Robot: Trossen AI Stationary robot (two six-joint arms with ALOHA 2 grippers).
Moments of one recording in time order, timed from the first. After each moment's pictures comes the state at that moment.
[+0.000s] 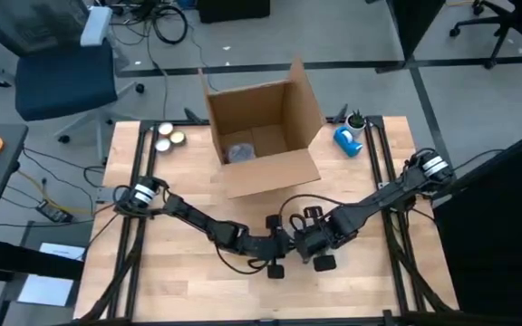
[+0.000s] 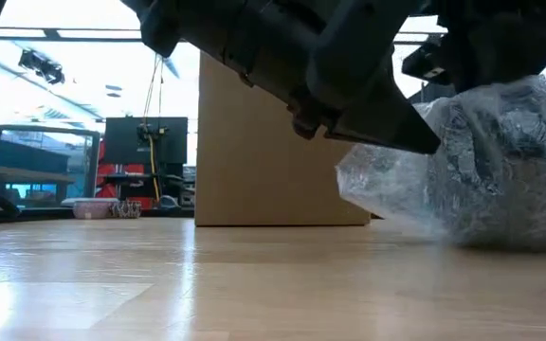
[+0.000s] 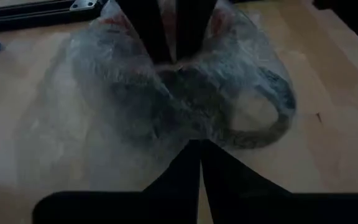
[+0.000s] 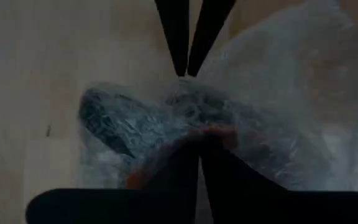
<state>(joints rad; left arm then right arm) -0.37 2.09 1.32 0.26 -0.39 -0.11 0.47 1.70 1.25 -0.93 0.12 0.31</state>
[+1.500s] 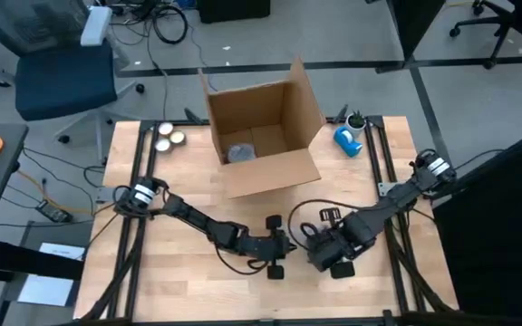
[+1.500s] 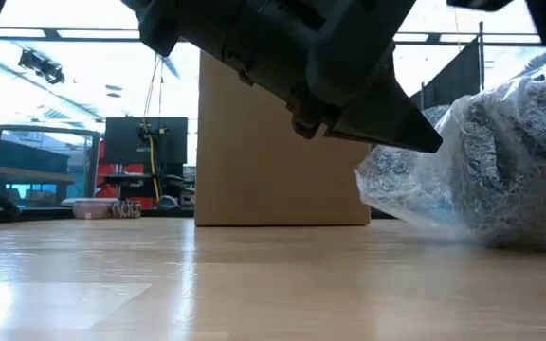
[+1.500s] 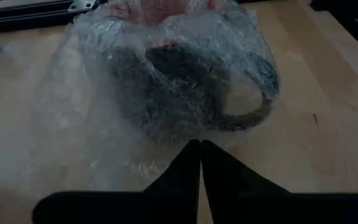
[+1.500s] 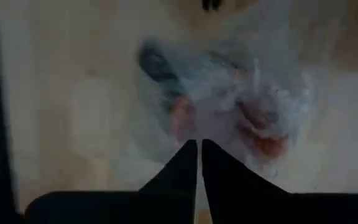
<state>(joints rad) -0.37 2.09 1.32 0.26 -0.39 -0.11 0.59 1.68 1.52 -1.28 0.11 0.51</state>
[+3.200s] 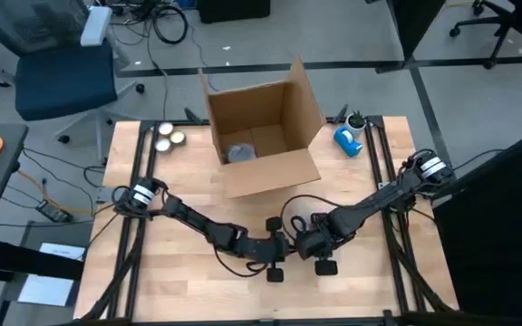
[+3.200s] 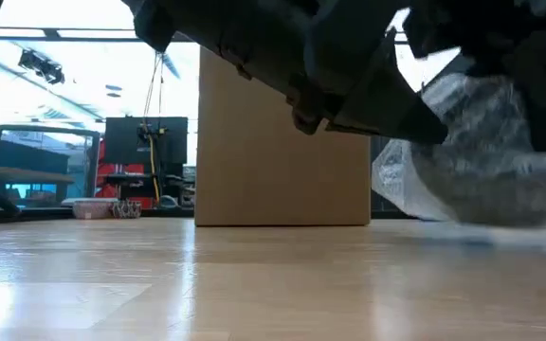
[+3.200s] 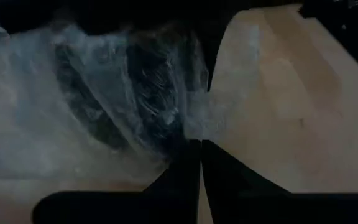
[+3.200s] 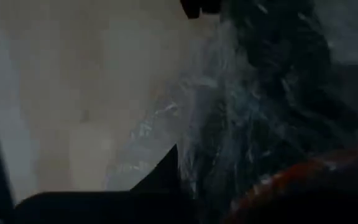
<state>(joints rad) -0.38 2.08 1.32 0.28 -0.38 -0.11 0.48 1.69 1.25 -0.92 -0.05 0.47</state>
